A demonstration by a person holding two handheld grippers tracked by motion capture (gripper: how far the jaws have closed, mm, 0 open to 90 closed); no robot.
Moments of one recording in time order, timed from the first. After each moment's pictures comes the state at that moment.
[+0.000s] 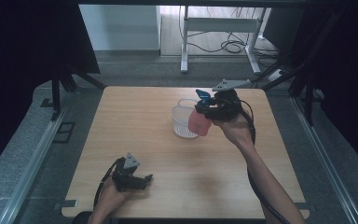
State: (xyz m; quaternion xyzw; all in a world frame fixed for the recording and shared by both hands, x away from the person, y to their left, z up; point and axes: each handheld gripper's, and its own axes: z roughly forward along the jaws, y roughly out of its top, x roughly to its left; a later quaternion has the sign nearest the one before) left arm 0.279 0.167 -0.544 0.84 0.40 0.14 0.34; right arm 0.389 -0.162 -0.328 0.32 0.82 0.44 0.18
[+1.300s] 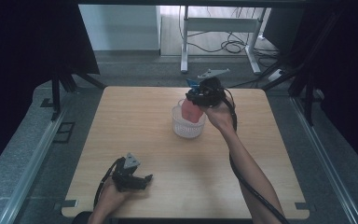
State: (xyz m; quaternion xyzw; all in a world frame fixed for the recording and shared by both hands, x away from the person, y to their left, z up) left arm 0.279 0.166 -0.545 0.84 0.40 0.14 0.34; right arm 0.451 -0.130 -0.348 0.34 0.81 0.42 0.21
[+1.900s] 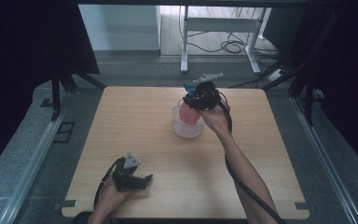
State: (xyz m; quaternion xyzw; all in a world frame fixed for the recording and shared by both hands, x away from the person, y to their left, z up) left arm 0.279 0.166 -0.545 0.84 0.40 0.15 0.34; right arm 0.460 -0.120 -0.372 0.35 0.82 0.41 0.20
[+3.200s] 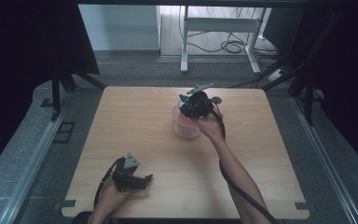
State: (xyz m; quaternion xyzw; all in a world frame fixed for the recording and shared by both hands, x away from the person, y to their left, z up) left arm 0.279 0.166 -0.544 0.84 0.40 0.14 0.34; right arm 0.470 -0.107 -0.422 0.35 0.84 0.38 0.18
